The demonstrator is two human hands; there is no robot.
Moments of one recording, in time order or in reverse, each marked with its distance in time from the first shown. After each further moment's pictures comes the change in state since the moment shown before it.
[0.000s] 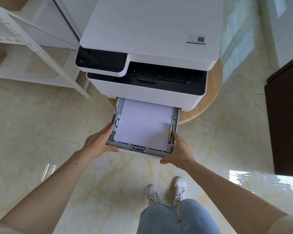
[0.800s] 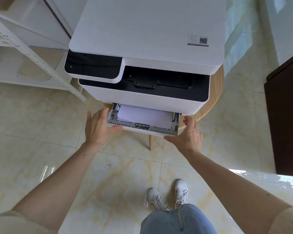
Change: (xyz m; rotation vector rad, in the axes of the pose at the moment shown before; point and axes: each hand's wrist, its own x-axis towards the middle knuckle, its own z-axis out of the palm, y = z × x) left_hand 0.070 0.018 -0.023 0.055 0.514 -0.007; right_hand 0.052 -0.016 -0.027 0.014 0.471 -0.012
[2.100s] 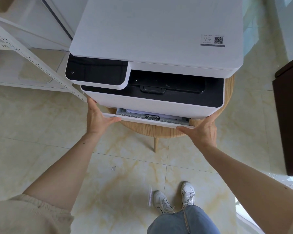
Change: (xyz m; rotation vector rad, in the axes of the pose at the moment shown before) left_hand 0.060 -0.027 0.013 -0.557 0.193 -0.149; right_hand 0.041 -0.003 -0.005 0.179 0.085 0.116
